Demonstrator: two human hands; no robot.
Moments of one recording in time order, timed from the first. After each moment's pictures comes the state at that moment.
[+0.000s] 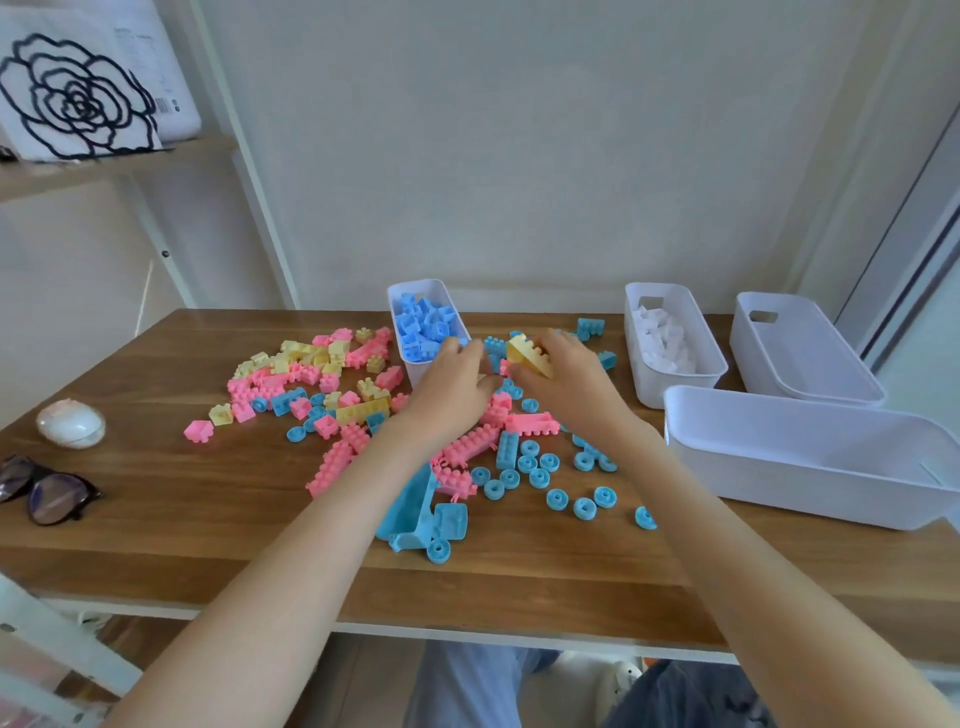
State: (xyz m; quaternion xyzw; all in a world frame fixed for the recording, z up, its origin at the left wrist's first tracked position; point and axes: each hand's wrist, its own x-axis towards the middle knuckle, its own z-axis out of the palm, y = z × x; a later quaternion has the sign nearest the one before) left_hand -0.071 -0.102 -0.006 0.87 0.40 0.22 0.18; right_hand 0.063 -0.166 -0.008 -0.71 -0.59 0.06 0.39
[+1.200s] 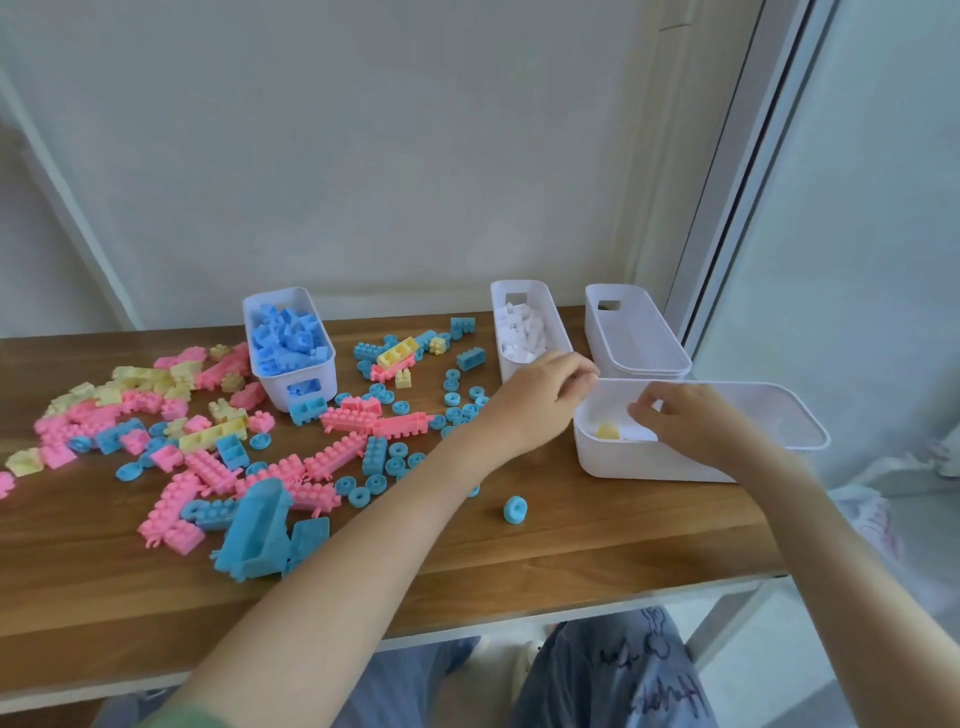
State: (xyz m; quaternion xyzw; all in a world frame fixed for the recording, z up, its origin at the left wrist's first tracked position) left_hand 0.077 -0.208 -0.010 0.92 0.13 0.21 0.32; right_hand 0.220 -0.345 -0.015 -0.88 -0.43 0.06 0.18
